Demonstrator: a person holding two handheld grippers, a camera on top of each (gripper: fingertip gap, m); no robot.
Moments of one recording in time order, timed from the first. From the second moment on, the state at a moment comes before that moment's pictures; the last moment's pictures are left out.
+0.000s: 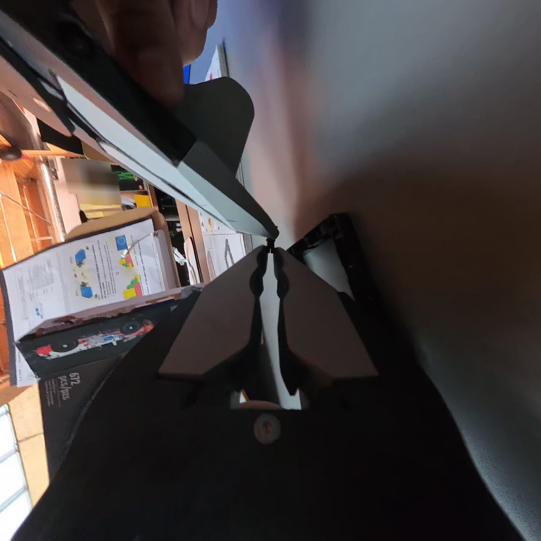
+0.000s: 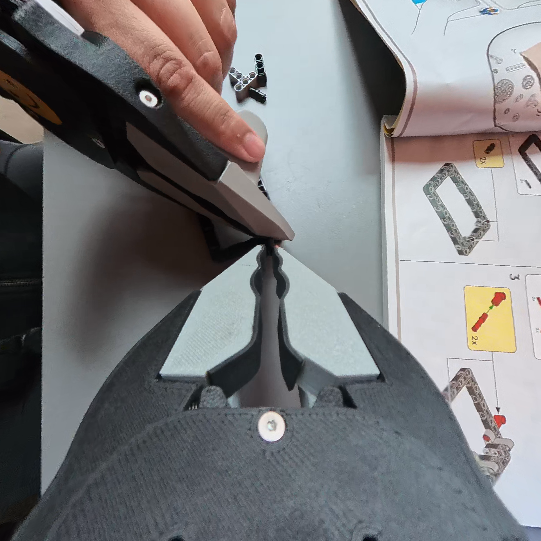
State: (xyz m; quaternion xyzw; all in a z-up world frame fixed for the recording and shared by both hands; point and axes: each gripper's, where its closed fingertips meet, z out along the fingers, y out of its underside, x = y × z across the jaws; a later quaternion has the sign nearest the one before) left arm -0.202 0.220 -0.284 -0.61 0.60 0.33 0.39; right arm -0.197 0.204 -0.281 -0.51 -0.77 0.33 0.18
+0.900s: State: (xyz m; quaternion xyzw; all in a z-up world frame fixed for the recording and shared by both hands) left arm -0.202 0.219 -0.279 -0.74 0.46 0.12 0.47; right arm -0.202 0.214 -0.272 -0.38 -0.83 0.21 0.36
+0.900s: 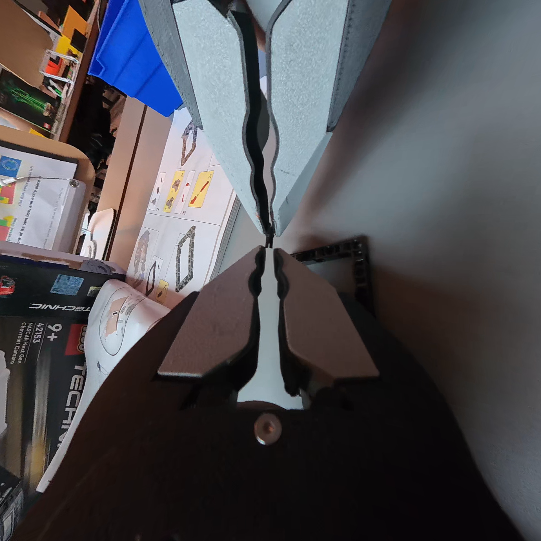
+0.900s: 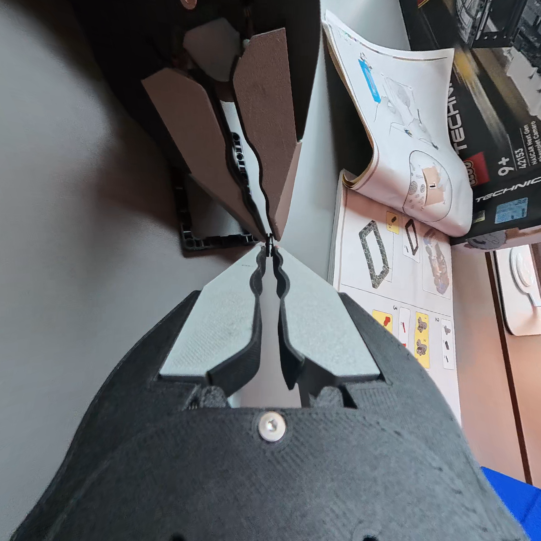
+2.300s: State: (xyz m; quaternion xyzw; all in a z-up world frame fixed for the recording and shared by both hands) left arm -0.202 0.227 -0.270 -0.72 0.46 0.17 0.50; right arm -0.200 0.221 -0.273 -0.39 -0.82 0.22 0.36
